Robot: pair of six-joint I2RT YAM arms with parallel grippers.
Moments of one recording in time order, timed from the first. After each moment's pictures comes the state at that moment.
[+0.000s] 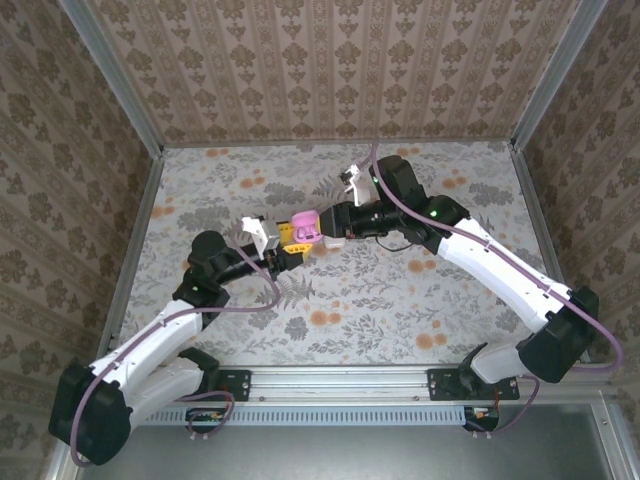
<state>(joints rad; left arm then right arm) -0.54 0.93 0.50 0.48 0.71 0.02 0.64 1.41 1.38 -0.57 -0.52 0.61</state>
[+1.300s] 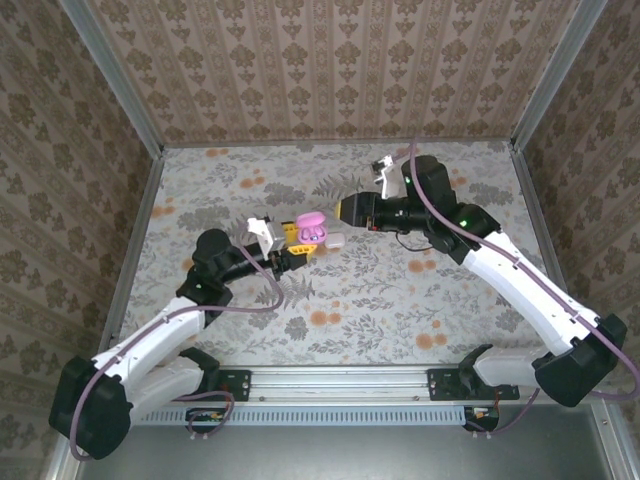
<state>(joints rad) -0.57 0.97 0.51 0.49 0.71 0.07 0.56 1.27 1.29 -0.50 -0.44 0.69</state>
